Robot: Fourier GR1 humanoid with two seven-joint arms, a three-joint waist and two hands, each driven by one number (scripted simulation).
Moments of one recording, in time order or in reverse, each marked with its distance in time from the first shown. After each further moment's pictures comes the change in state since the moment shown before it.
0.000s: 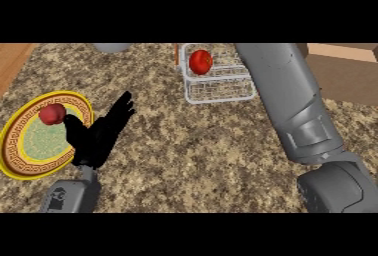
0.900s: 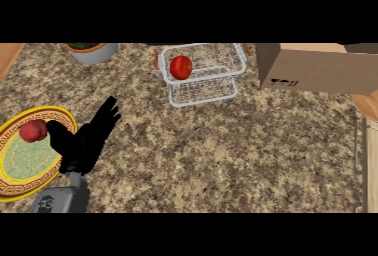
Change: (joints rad) left arm 0.053 0.019 0.055 -0.008 0.008 0.028 -0.010; right arm 0.528 -0.372 -0.013 -0.582 -0.227 0.647 0.149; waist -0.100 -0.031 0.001
